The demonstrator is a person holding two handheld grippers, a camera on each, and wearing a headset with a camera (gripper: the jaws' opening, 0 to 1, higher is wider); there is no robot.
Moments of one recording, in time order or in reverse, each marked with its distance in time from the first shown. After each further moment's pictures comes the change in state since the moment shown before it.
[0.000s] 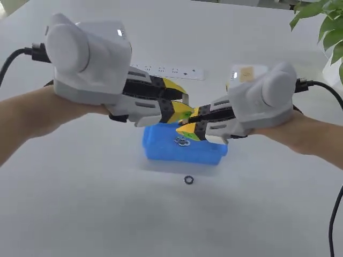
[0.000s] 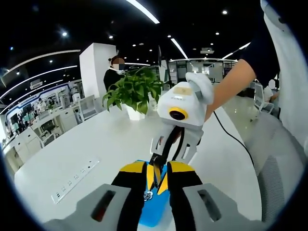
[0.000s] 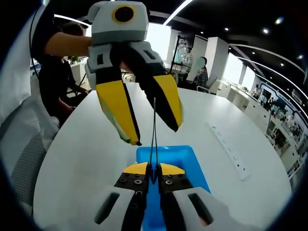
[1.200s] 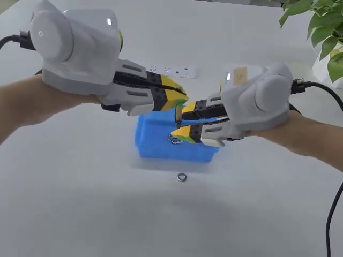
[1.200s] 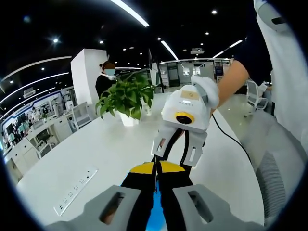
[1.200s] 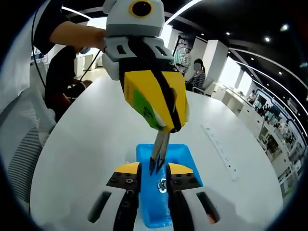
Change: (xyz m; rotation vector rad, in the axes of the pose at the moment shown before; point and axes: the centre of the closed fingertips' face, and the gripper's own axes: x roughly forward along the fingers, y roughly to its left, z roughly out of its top) left arm 0.002 -0.011 0.021 0.070 -0.028 -0.062; right arm -0.014 0.007 -0.001 -0.067 0.026 -0.075
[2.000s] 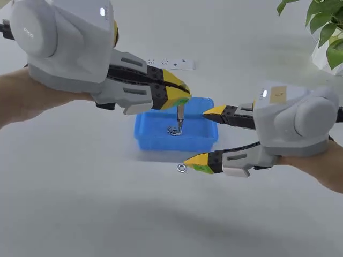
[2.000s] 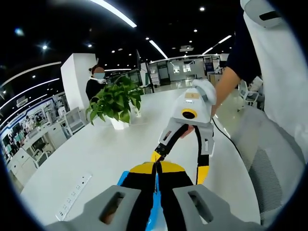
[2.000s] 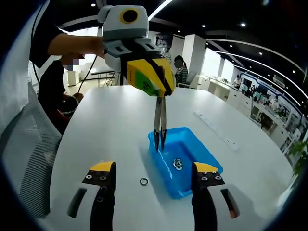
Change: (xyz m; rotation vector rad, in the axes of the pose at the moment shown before) left arm -0.004 -0.026 0.002 0.066 0.009 -0.074; right arm -0.043 0.034 -0.024 0.208 -0.030 -0.100
